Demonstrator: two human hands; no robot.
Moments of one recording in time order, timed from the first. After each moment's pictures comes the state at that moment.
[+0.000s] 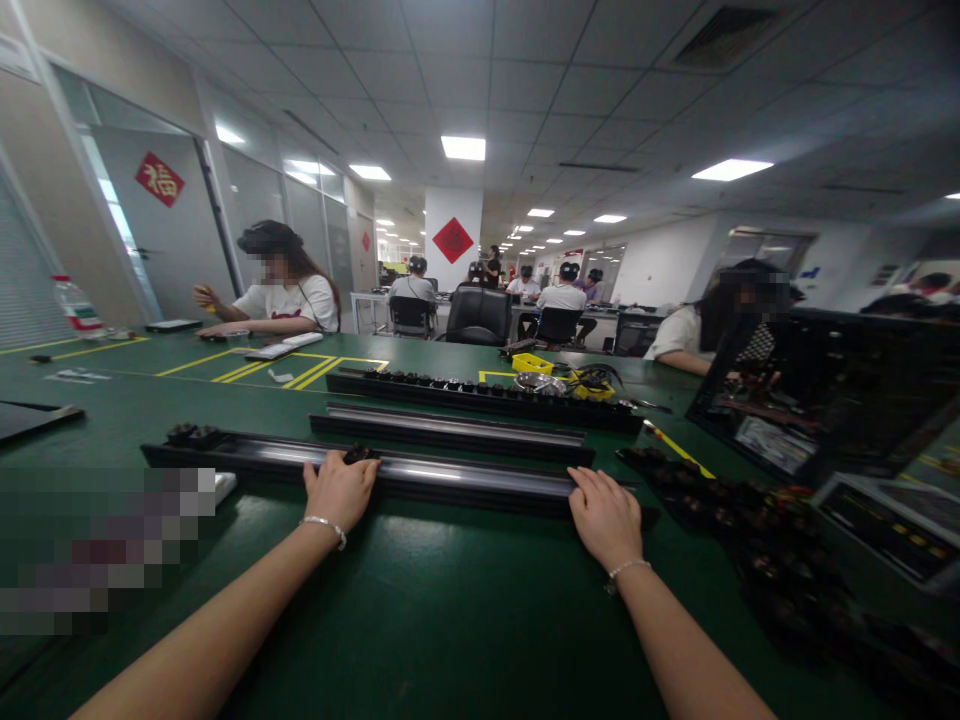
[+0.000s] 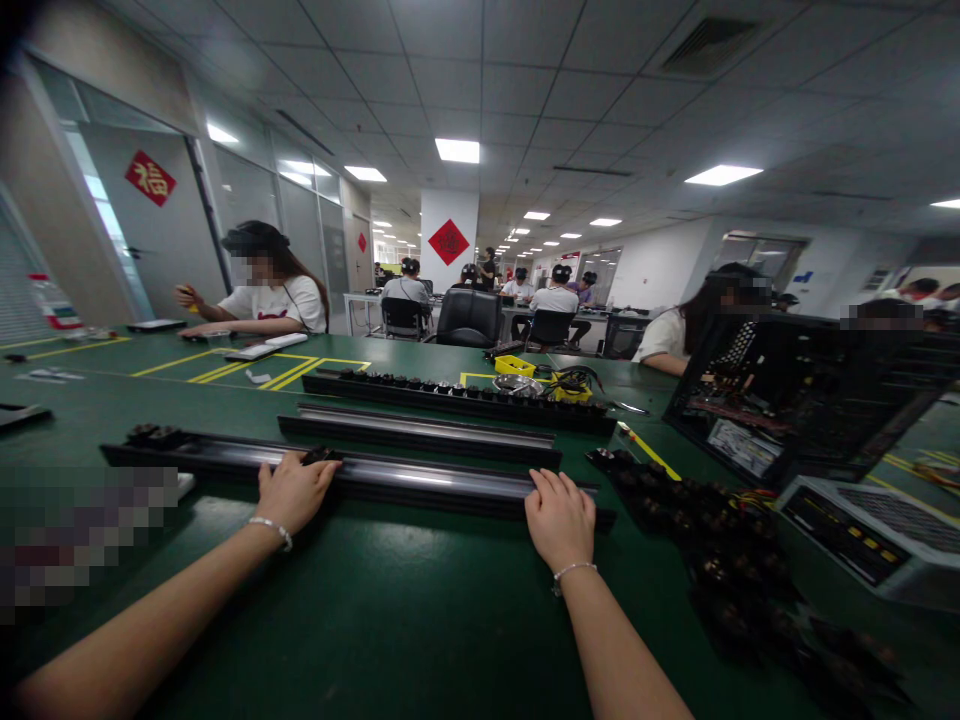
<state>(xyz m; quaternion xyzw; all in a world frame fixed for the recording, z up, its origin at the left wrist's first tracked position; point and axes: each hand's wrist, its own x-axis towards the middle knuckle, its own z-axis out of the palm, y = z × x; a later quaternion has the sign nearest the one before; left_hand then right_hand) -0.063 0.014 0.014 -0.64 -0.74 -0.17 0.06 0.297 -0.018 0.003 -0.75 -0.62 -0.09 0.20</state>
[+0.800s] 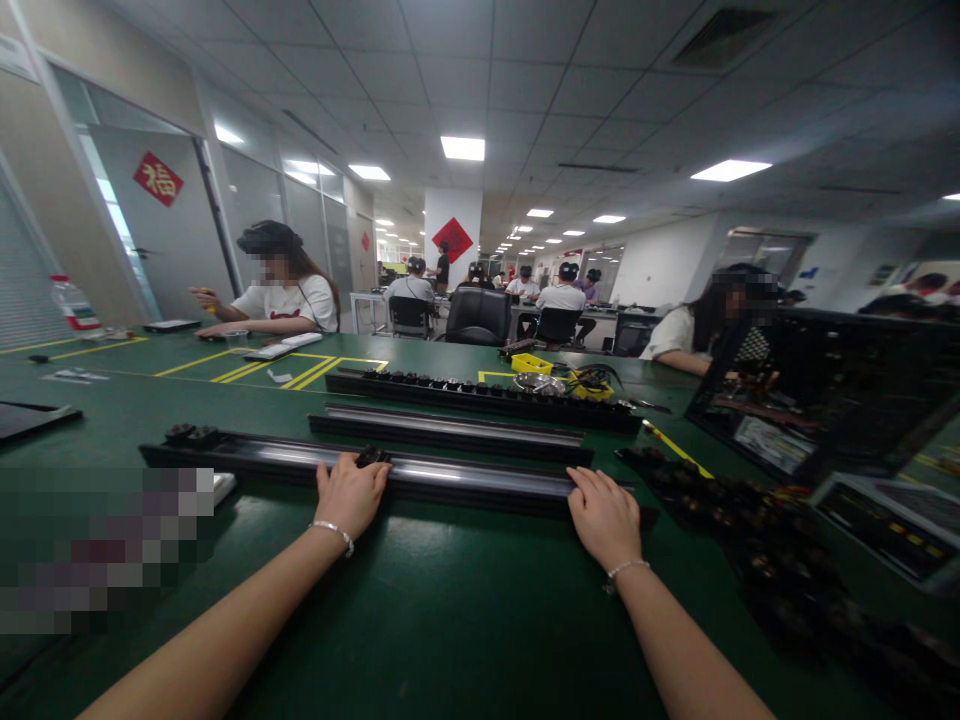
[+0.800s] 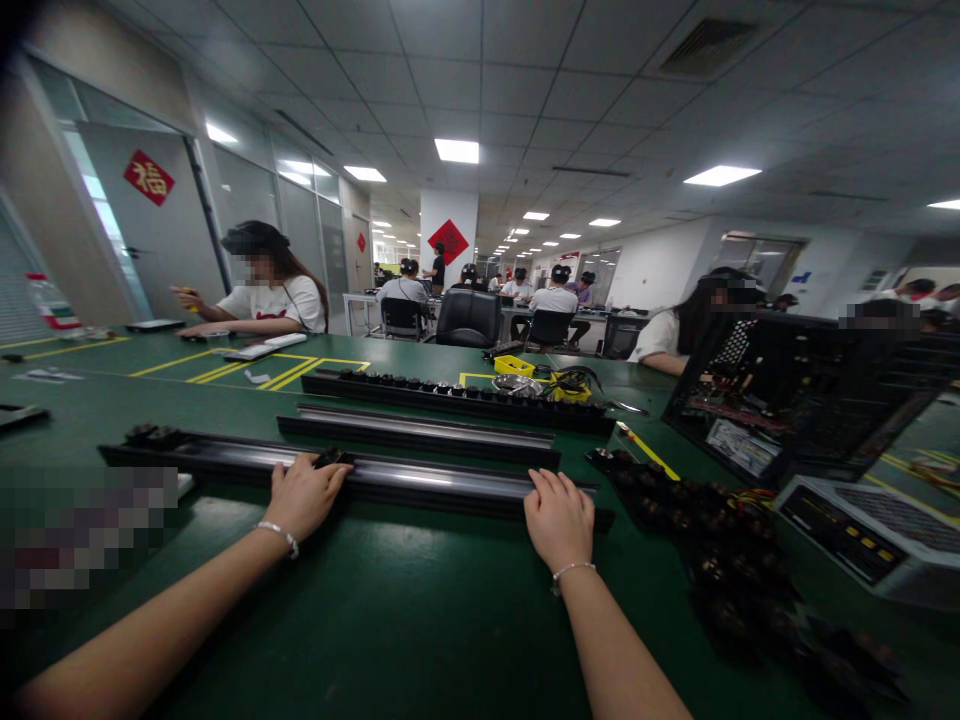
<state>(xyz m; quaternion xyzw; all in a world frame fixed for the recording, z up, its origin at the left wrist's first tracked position) -0.051 0.011 0.011 -0.68 -0.71 -0.15 0.08 0.298 -0.018 0.002 -0.75 -0.62 -0.10 0.21</state>
